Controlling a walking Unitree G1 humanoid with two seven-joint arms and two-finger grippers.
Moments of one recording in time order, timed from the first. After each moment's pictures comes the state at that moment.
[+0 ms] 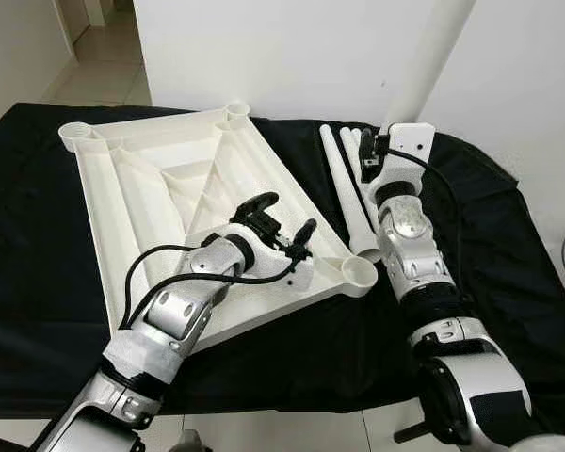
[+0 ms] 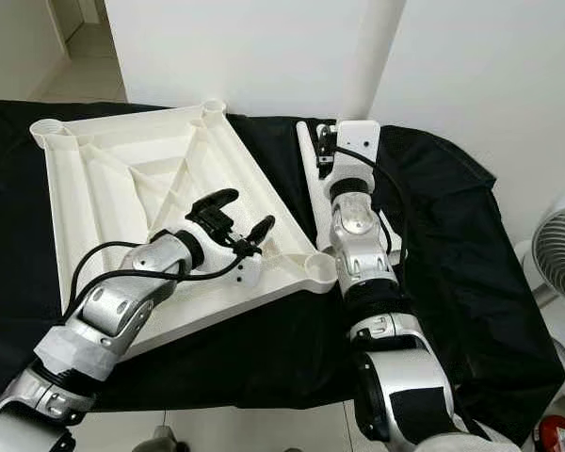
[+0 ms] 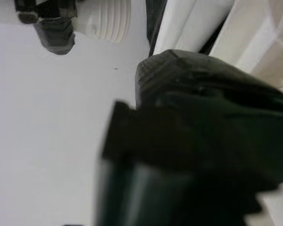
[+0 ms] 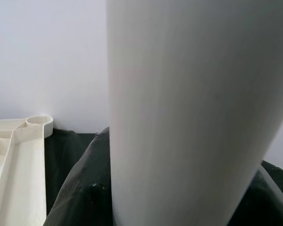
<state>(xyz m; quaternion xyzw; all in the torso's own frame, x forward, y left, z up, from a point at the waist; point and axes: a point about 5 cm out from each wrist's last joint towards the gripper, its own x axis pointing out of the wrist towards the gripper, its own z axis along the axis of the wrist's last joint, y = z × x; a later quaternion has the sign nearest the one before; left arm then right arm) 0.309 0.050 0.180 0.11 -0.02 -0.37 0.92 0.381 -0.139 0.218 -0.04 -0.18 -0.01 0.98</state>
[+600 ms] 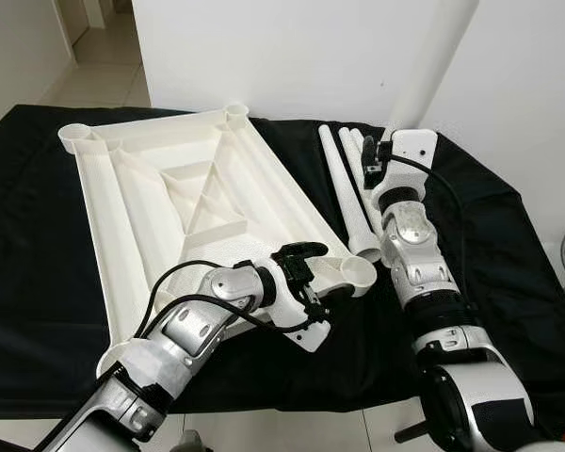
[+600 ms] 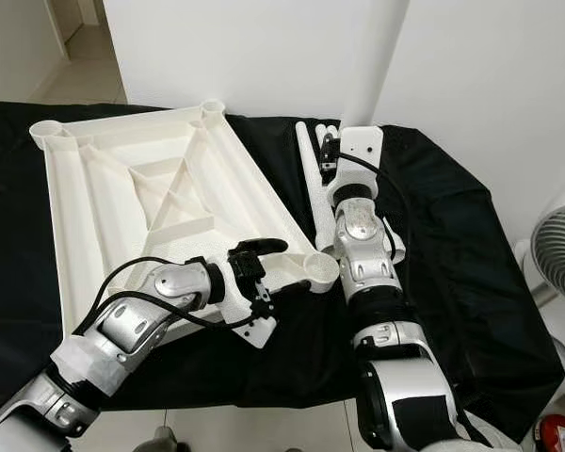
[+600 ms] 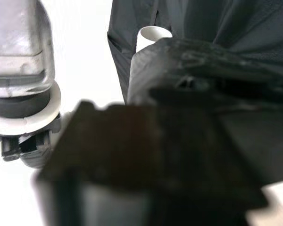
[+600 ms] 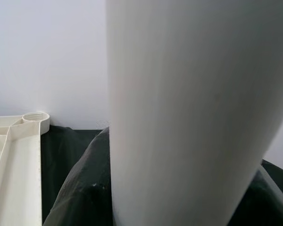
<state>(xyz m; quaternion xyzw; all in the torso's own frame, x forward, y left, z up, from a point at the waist) 0.287 0.021 0.157 0.12 0.02 -0.55 0.82 0.376 -0.142 0.216 -0.04 -0.17 -0.01 0.98</state>
